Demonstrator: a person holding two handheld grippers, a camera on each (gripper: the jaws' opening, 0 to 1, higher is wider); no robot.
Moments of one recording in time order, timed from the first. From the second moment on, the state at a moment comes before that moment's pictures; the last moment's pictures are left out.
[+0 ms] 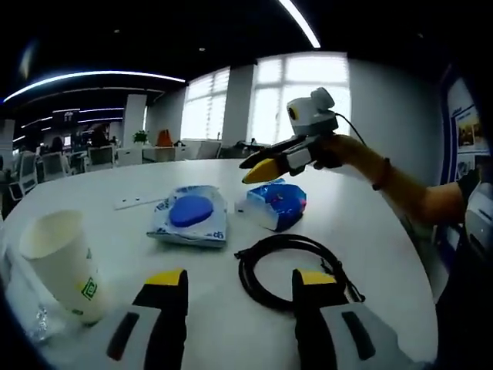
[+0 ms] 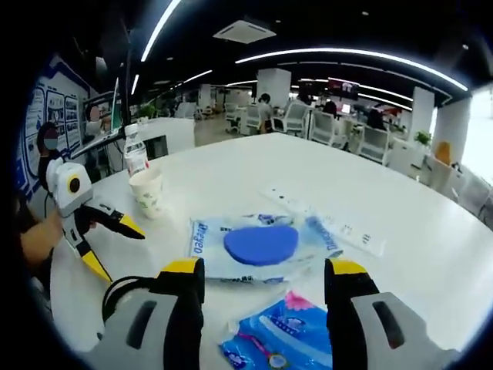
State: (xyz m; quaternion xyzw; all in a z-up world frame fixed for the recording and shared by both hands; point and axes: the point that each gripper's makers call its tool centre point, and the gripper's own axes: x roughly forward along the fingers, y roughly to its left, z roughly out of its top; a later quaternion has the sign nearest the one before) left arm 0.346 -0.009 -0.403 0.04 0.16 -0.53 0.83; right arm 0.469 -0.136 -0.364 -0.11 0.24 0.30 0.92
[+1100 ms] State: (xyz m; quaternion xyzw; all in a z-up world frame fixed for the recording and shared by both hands) left arm 0.383 0.001 -0.398 -0.06 0.19 -0.46 0.87; right arm 0.504 -0.141 -0.374 -0.10 0.26 0.29 0.92
